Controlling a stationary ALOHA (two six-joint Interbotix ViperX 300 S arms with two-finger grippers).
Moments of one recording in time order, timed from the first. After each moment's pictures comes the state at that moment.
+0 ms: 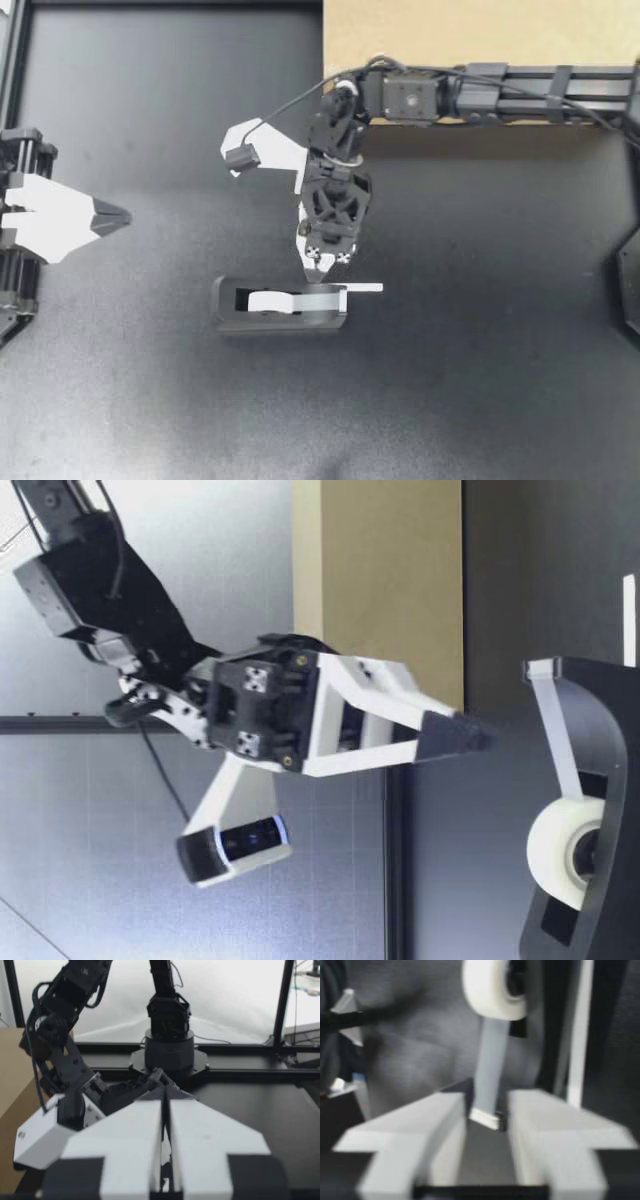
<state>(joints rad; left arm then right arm) 0.02 -0.89 1.25 0.00 -0.42 0.00 -0.34 0.48 0.01 0.79 1.26 -0.54</state>
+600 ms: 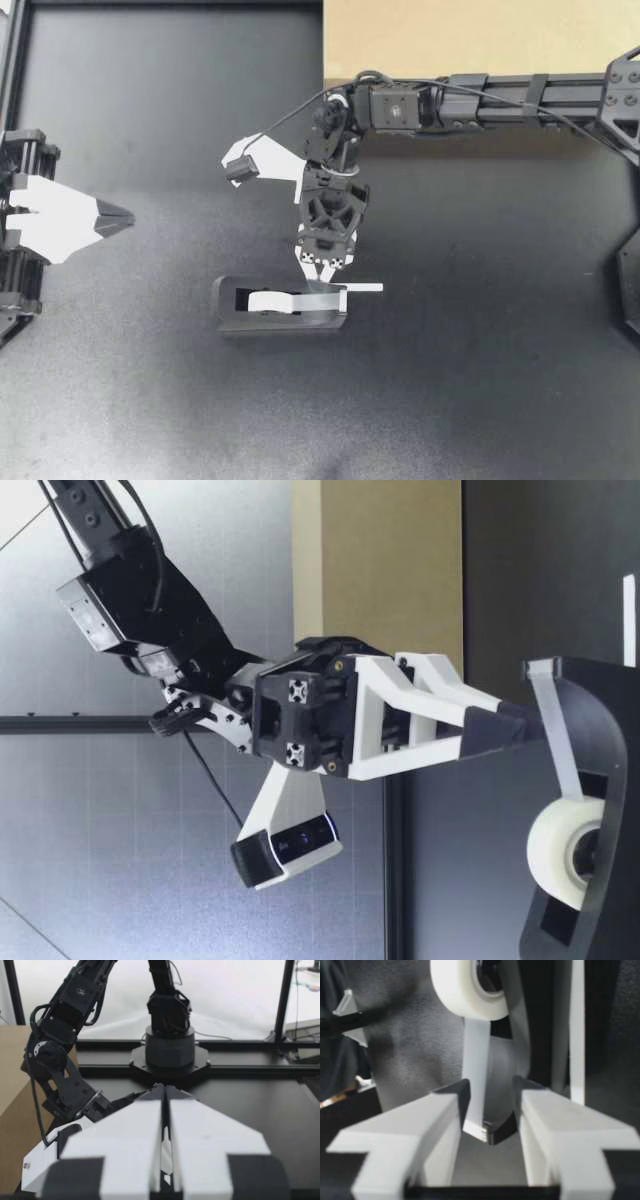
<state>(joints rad) 0.02 -0.89 1.25 0.00 -0.42 0.01 -0.34 0.54 0.01 0.83 1.28 -0.51</state>
